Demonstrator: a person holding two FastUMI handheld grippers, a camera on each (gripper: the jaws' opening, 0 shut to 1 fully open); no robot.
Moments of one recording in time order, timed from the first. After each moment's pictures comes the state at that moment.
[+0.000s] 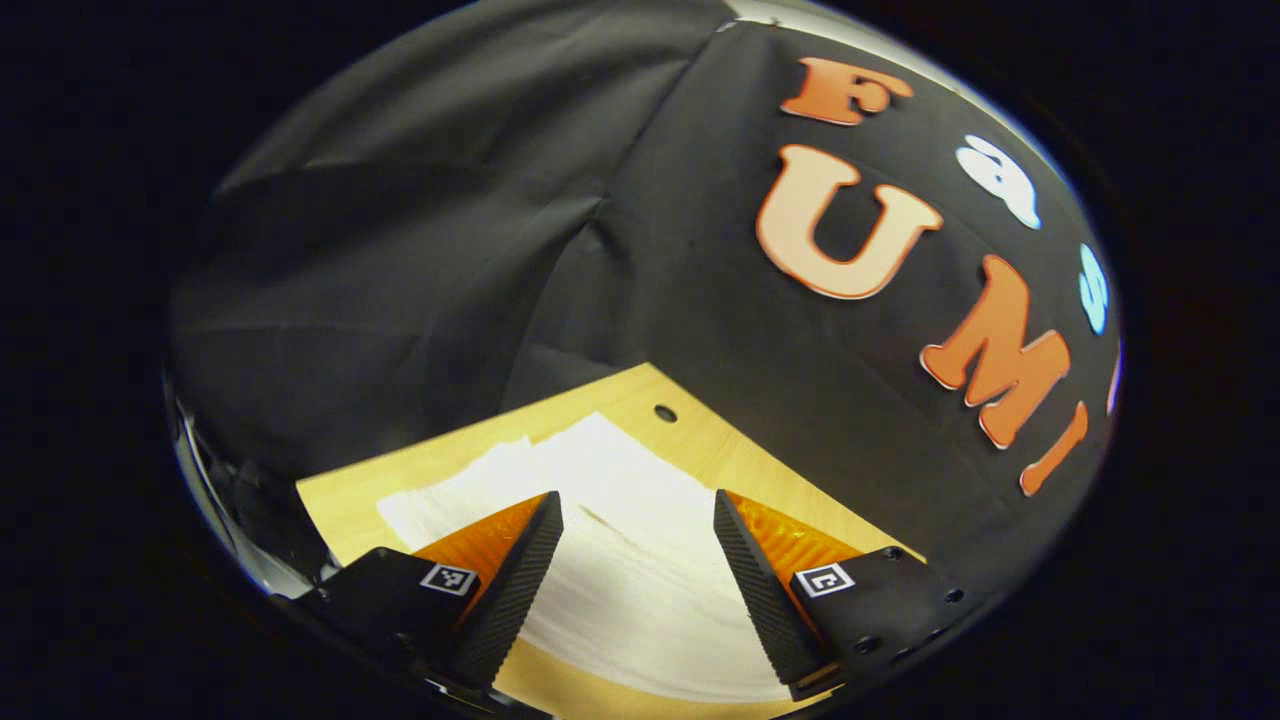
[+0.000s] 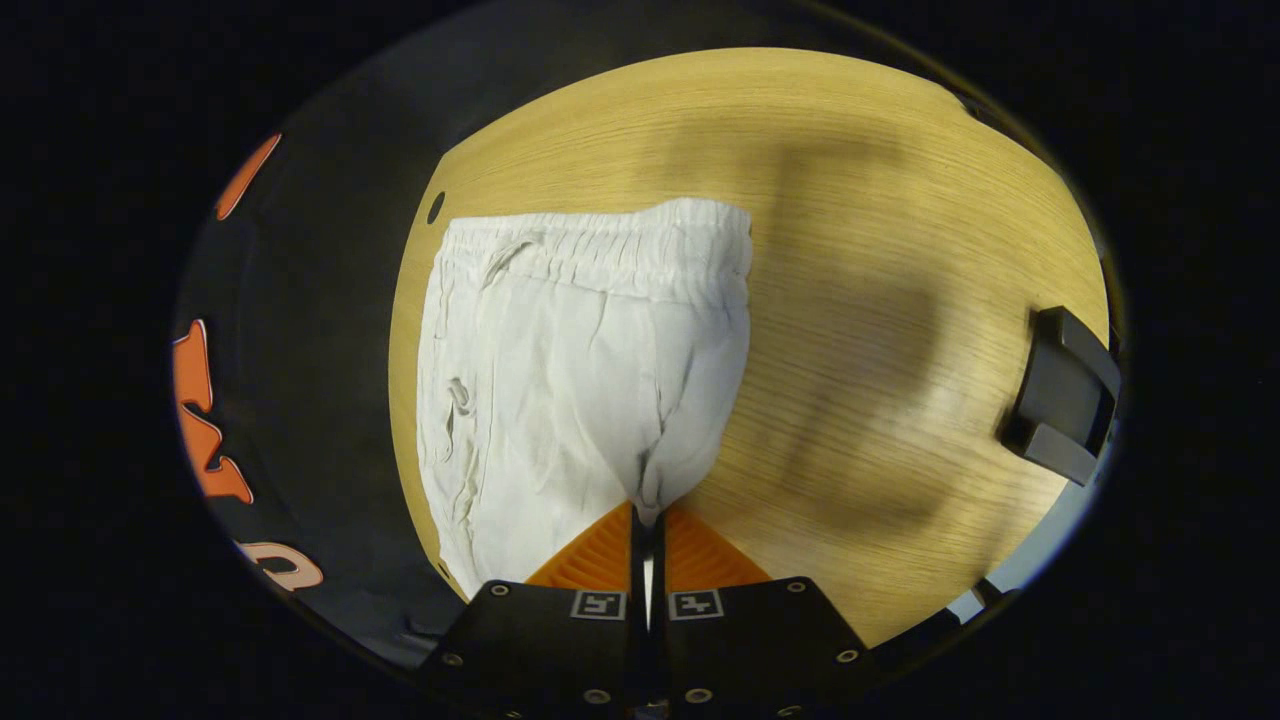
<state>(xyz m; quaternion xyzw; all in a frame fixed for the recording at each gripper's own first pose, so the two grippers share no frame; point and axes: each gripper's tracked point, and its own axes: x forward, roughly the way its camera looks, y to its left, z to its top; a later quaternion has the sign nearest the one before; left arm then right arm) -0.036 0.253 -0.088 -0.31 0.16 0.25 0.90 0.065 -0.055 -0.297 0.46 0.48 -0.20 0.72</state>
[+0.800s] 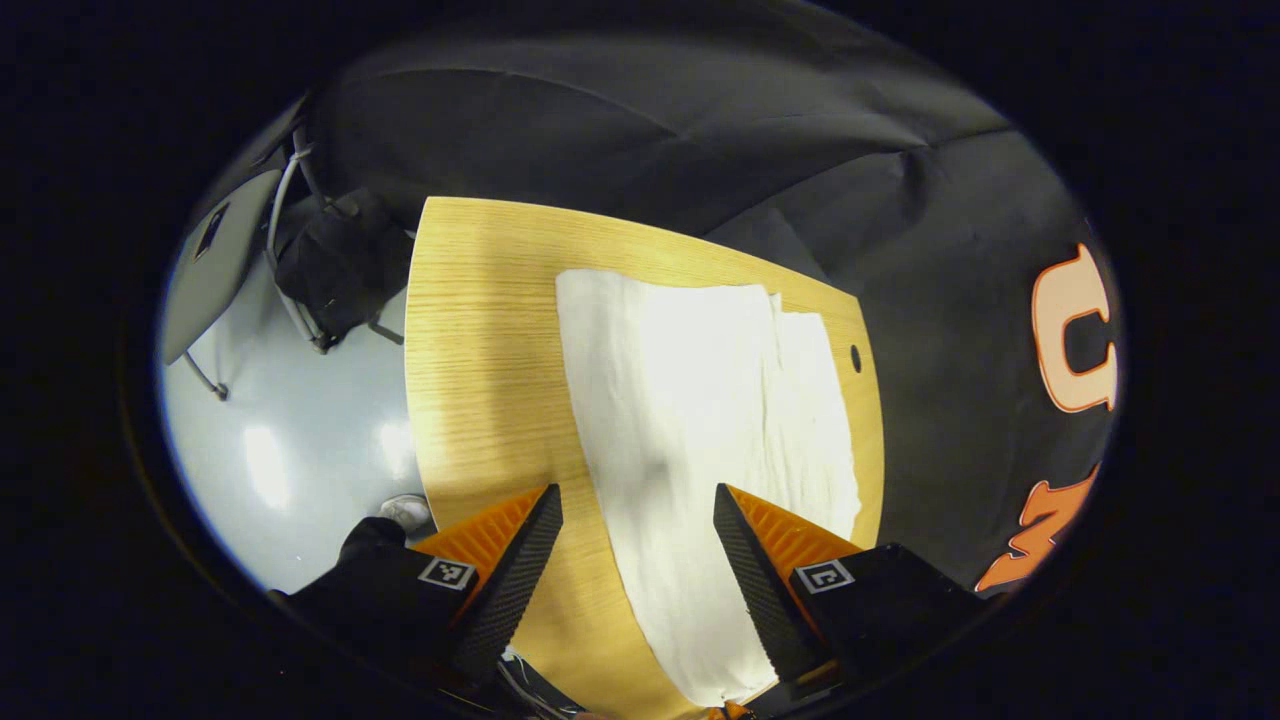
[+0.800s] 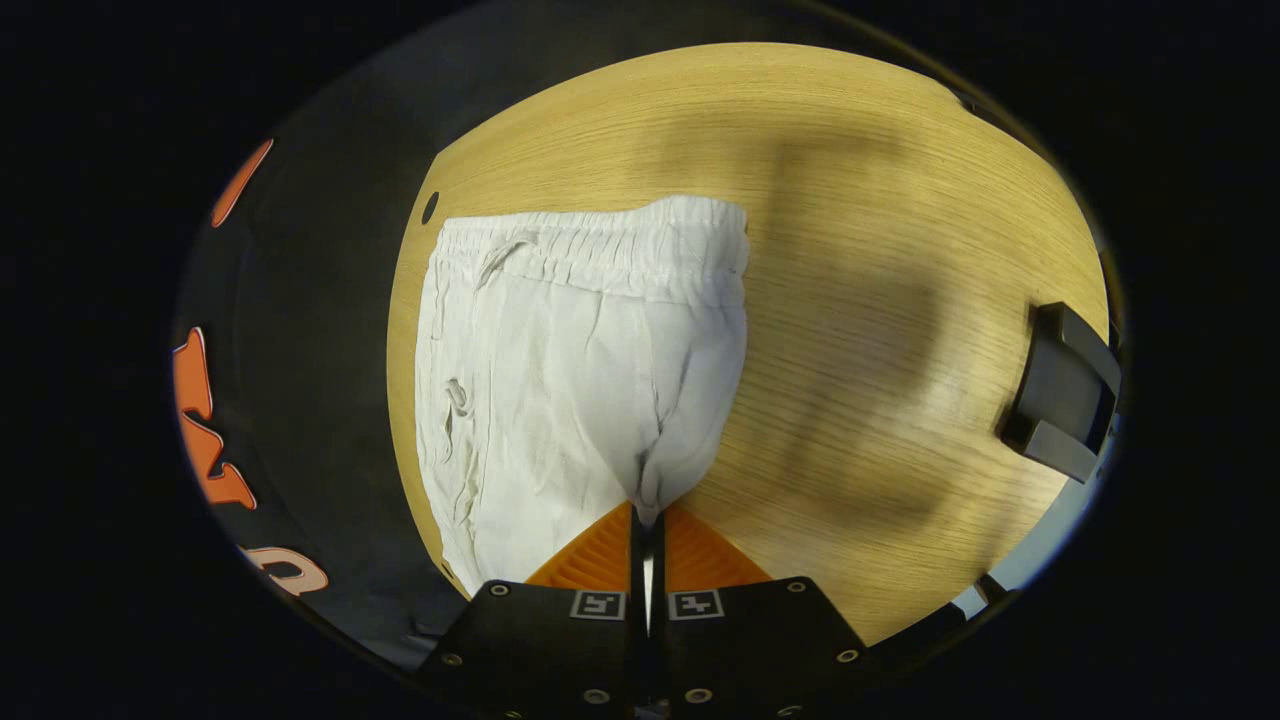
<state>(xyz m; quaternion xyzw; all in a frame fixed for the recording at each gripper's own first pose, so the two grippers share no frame) -0.122 0.299 -0.236 -0.55 0.29 0.36 0.69 0.063 -0.056 -0.298 0.47 0.49 -0.20 0.71</state>
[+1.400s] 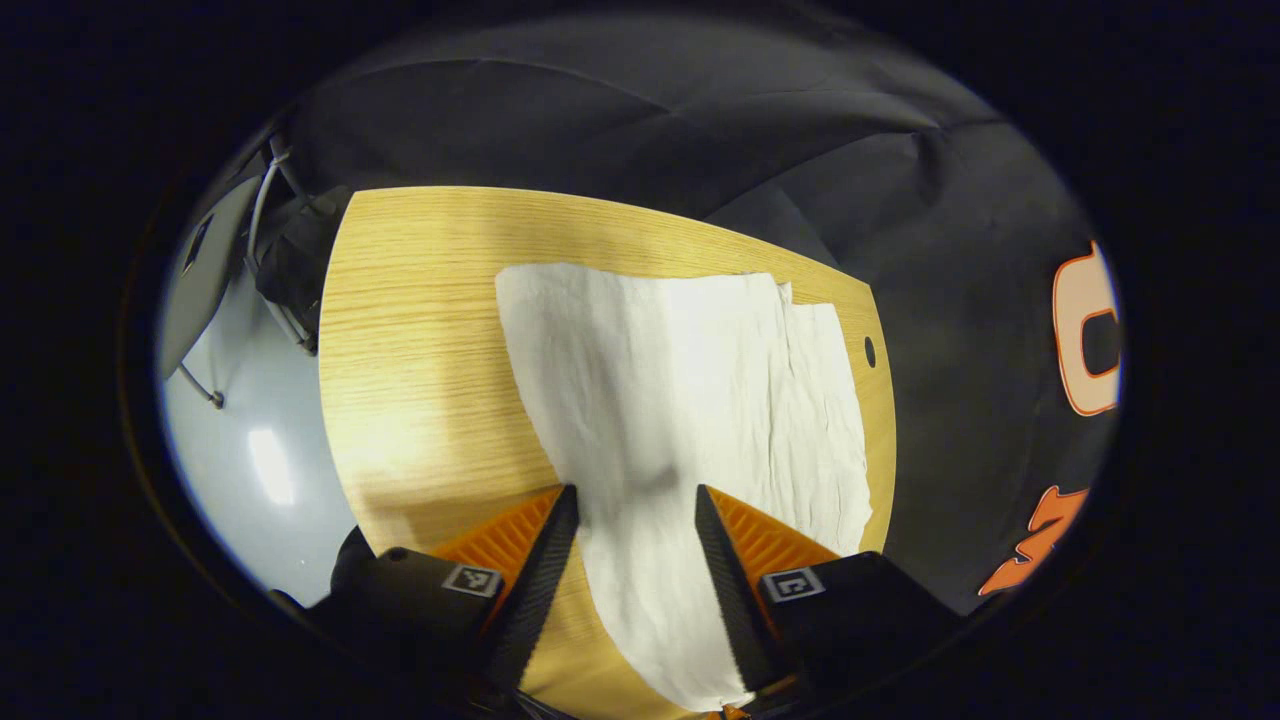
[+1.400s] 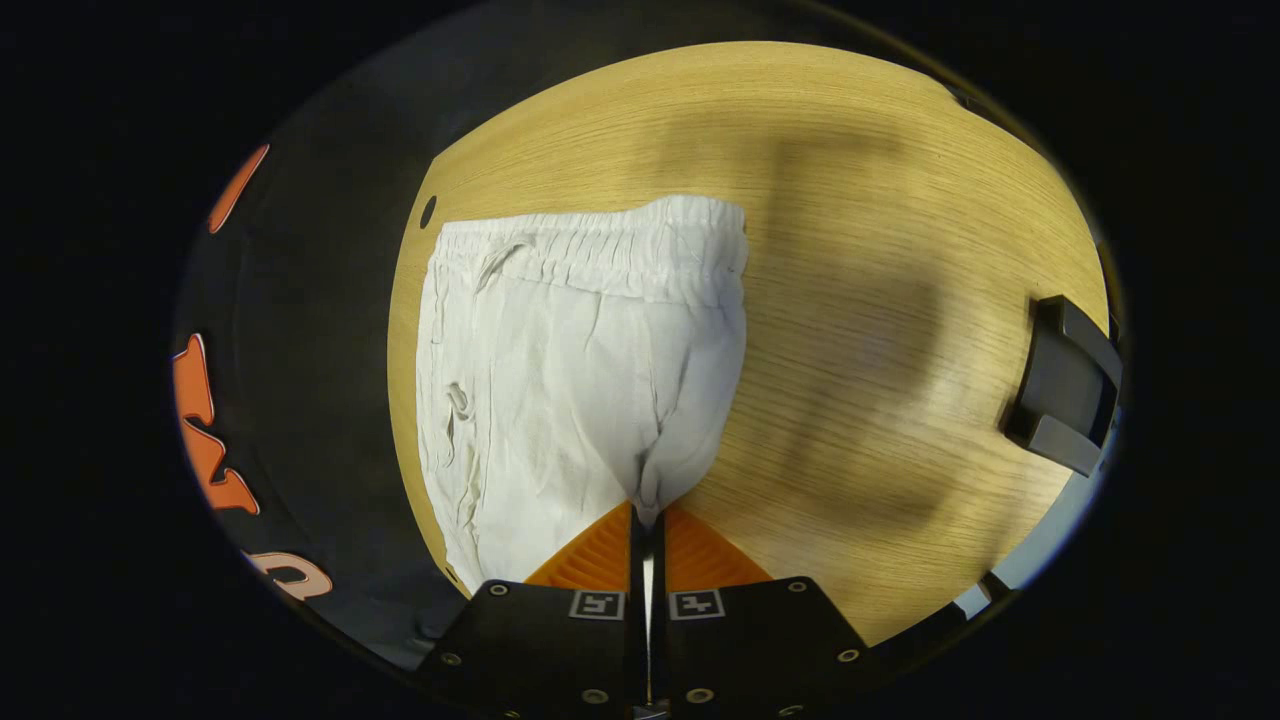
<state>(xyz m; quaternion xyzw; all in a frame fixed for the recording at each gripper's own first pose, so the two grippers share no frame) -0.076 0.310 -0.262 -0.56 0.31 0.34 0.69 0.065 -0.056 -0.298 0.47 0.48 -0.20 0.71</state>
